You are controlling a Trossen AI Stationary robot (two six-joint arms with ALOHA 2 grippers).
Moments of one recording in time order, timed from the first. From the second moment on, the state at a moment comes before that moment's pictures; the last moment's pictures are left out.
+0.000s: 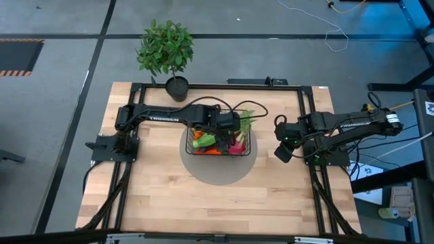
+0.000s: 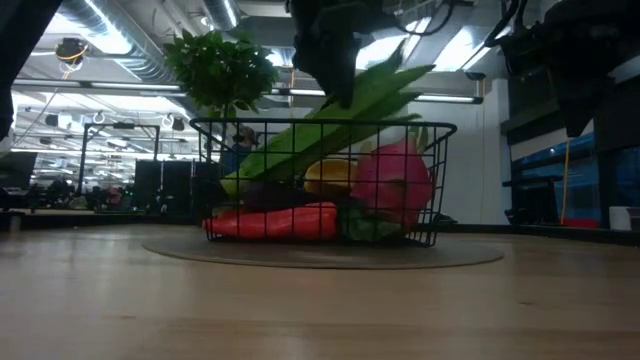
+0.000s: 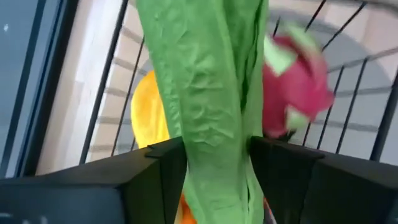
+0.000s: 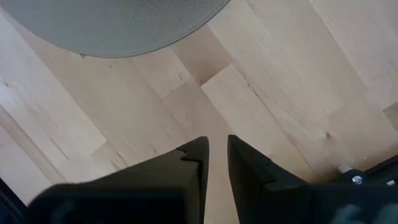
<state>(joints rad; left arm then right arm) 0.01 1.96 1.90 -1.00 -0.33 -0.17 0.08 1.06 0.91 -1.18 -0.02 0.76</state>
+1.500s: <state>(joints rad) -0.29 0.96 1.13 -1.01 -0.58 -0.54 0.35 0.97 0.91 -0.94 0.25 0.73</state>
